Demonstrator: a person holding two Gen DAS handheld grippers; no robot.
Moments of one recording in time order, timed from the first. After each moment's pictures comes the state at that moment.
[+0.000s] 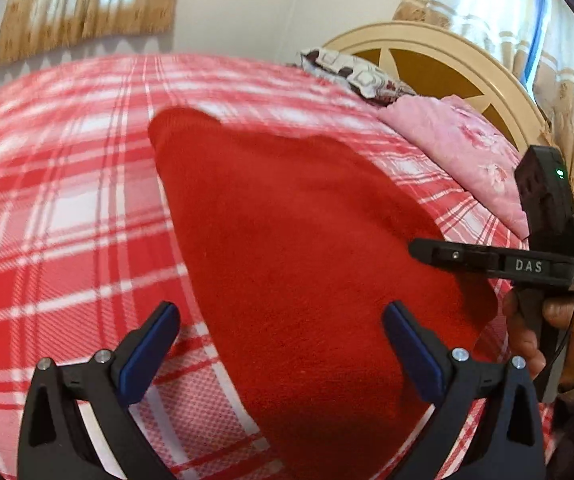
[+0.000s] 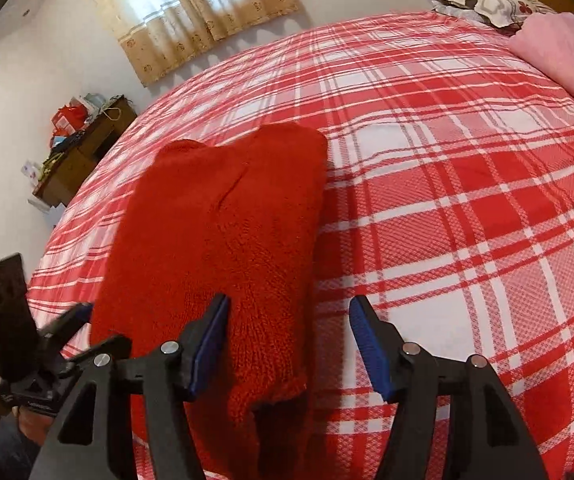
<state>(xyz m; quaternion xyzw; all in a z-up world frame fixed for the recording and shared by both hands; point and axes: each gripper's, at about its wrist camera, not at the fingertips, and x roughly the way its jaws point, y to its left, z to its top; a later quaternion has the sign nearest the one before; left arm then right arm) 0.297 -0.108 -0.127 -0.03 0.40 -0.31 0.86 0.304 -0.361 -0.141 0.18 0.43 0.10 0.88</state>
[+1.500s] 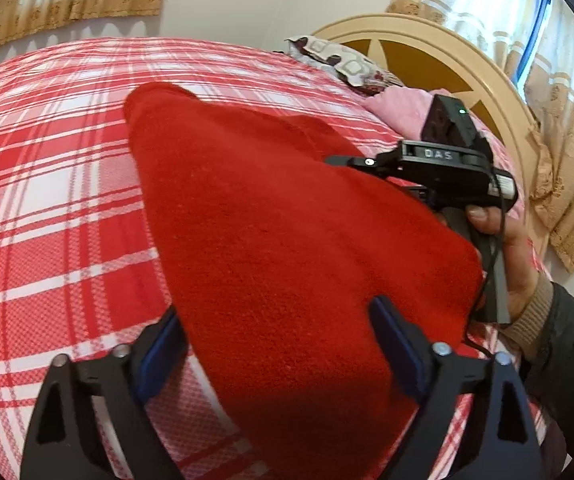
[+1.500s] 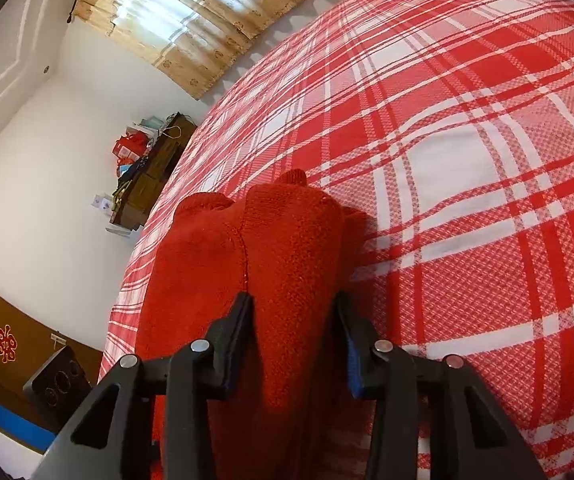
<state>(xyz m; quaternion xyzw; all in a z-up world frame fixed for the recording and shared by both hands) 0.291 -0.120 -0.130 -0.04 0.42 -0.34 0.84 0.396 -0.391 -0.178 0.30 0.43 0.22 0.82</state>
